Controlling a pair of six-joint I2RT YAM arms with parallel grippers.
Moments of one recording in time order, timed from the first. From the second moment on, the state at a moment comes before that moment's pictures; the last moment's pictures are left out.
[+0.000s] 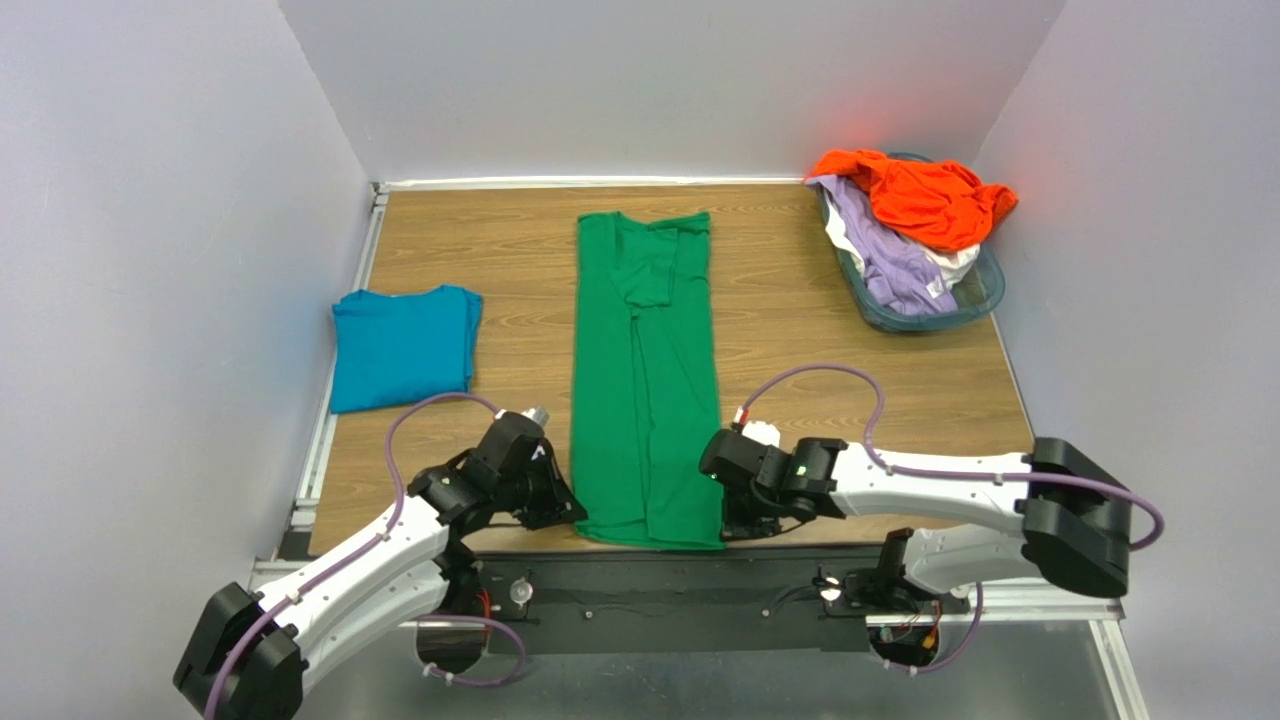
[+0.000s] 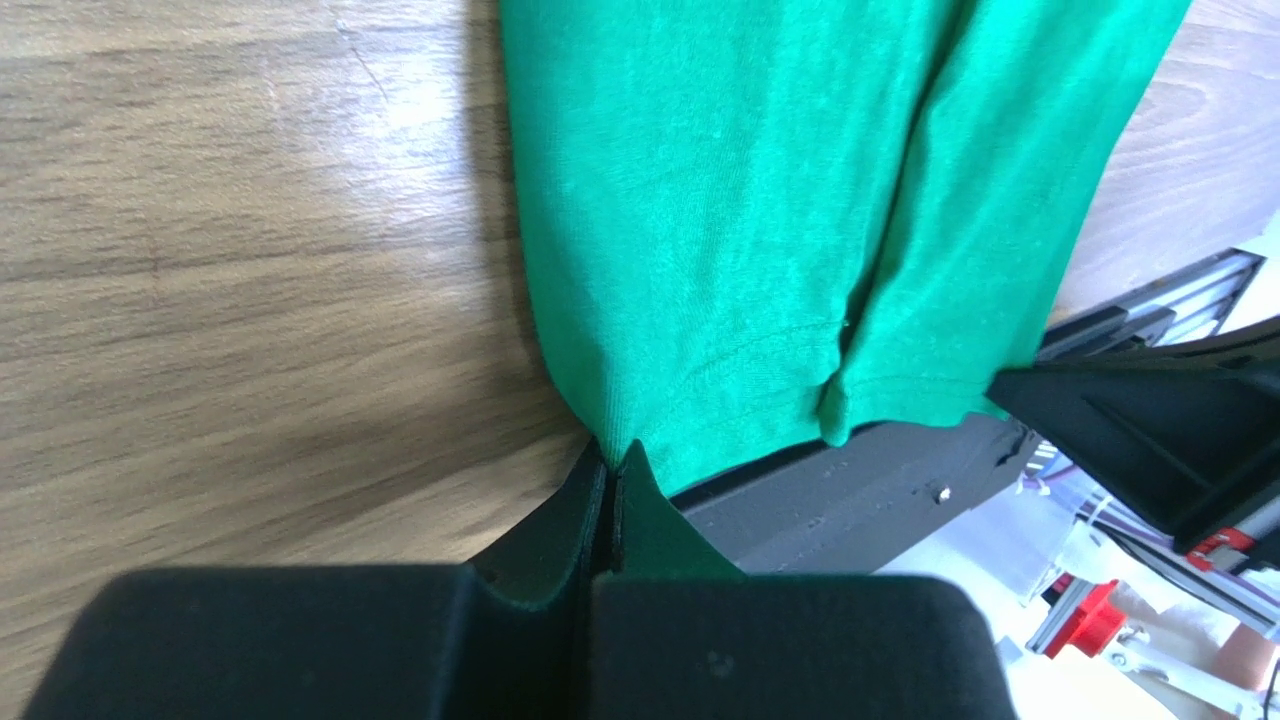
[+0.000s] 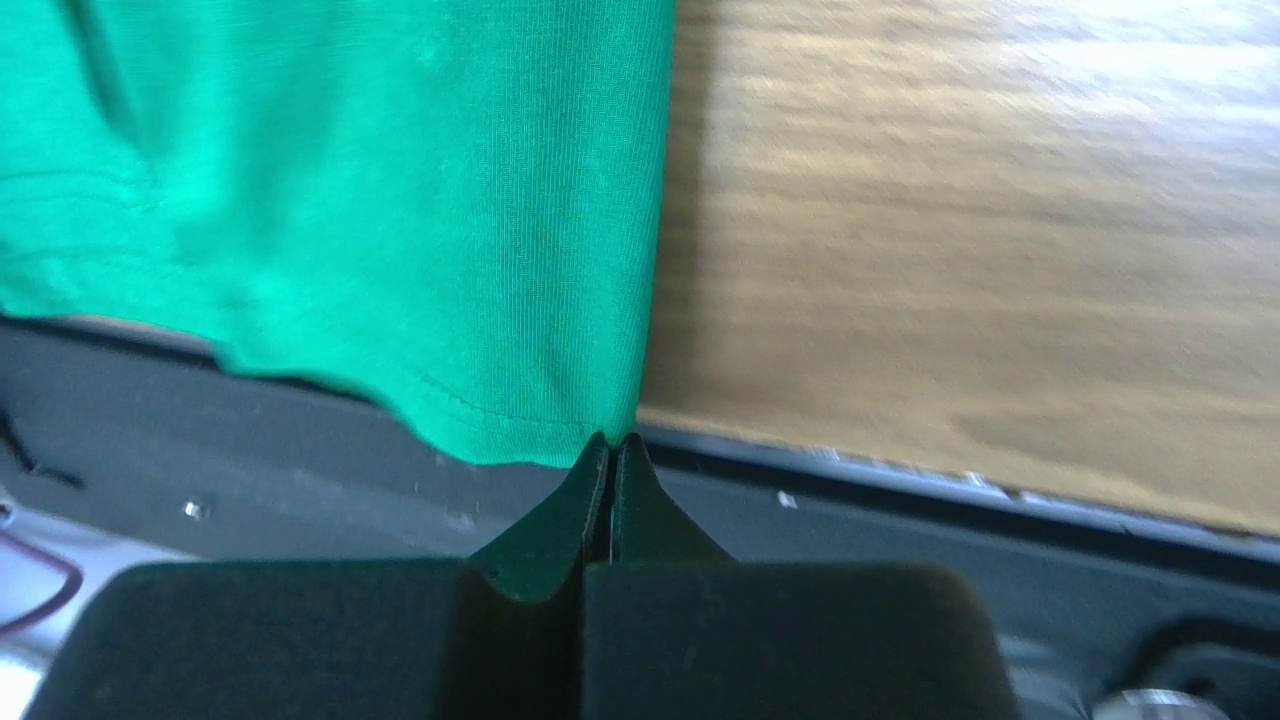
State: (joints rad) left arm -0.66 0.75 0.27 -0.46 0.24 -0.98; right arm 1.16 1.29 0.65 -0.59 0.08 1.15
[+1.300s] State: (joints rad) left arm -0.46 1.18 0.76 -0.28 0.16 -0.77; right arm 0.83 1.50 1.15 -0.59 0.32 0.78
